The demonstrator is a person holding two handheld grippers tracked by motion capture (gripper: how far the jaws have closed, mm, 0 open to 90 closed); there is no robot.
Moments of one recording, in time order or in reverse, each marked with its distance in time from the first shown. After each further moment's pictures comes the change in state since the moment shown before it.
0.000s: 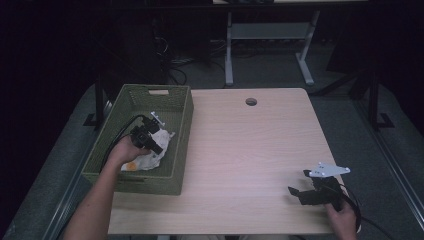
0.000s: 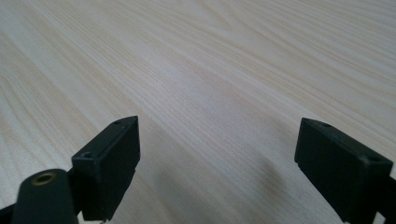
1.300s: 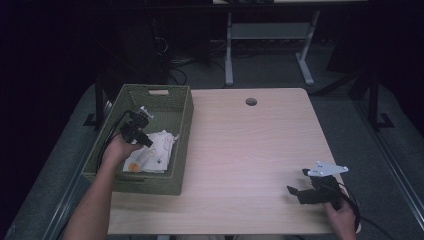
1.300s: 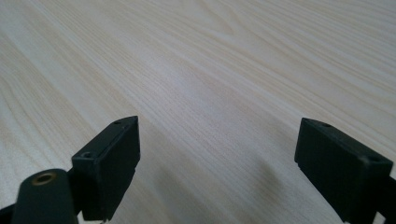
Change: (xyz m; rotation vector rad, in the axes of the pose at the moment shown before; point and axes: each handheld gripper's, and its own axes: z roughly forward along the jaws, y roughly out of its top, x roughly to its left) left arm 0.020 -0.011 -0.018 -0.066 0.219 -0.158; right arm 0.001 0.004 0.002 0.003 -0.003 -0.016
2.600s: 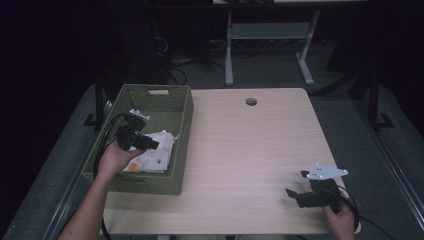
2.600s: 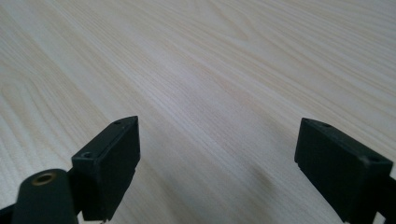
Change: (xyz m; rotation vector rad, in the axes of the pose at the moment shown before) left arm -0.038 -0.024 -0.047 -0.225 -0.081 -0.002; right arm 0.011 0.001 -0.006 -0.013 0.012 -0.020
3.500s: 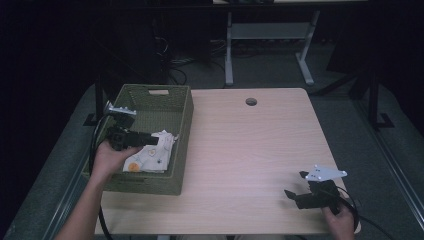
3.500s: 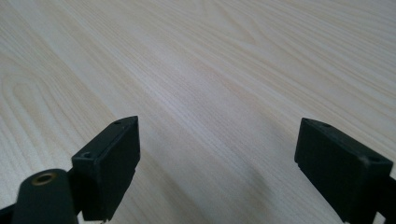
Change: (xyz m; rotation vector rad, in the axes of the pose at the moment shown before) left arm 0.010 -0.012 -0.025 -0.209 -0.220 -0.134; right arm 0.005 0.002 -0.001 0.000 0.003 -0.018
